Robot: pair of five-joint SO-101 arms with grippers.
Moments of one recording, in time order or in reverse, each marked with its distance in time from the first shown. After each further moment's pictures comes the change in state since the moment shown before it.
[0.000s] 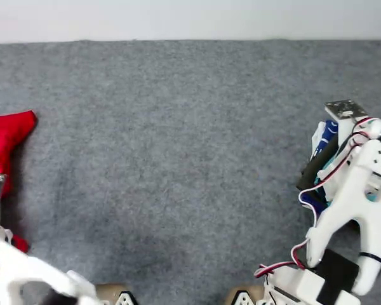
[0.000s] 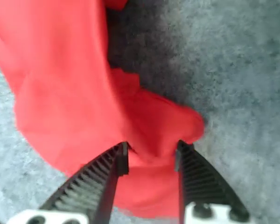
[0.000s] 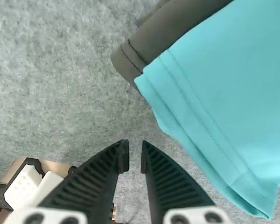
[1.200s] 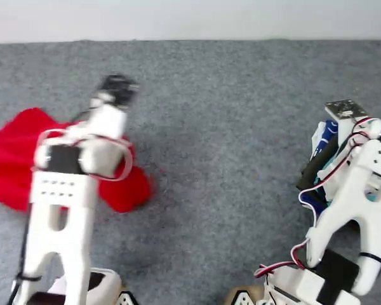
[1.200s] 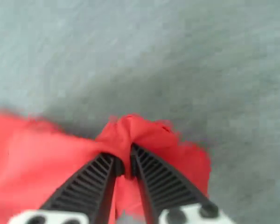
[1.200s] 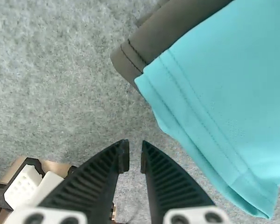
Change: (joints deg) left arm 71.7 -0.7 -27.1 15.3 39.2; right arm 0.0 0.0 0.0 0.0 0.0
